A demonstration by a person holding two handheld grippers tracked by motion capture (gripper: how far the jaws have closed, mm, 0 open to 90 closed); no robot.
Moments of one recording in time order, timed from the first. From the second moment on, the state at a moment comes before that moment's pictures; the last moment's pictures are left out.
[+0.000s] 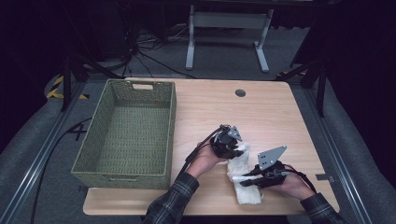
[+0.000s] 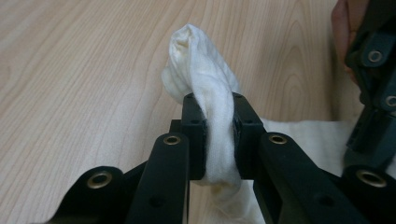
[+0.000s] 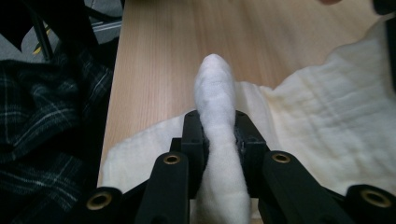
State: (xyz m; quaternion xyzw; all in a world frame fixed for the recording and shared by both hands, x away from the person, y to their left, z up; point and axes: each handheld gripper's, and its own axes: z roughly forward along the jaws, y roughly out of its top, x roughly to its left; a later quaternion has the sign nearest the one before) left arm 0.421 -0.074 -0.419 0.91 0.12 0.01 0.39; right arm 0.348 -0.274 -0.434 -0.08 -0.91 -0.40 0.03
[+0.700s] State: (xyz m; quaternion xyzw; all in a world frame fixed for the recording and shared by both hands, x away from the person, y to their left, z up) left arm 0.412 -0.031 -0.339 0.90 0.16 0.08 0.40; right arm 0.372 -0.230 -0.363 -0.07 -0.89 -0.44 0.01
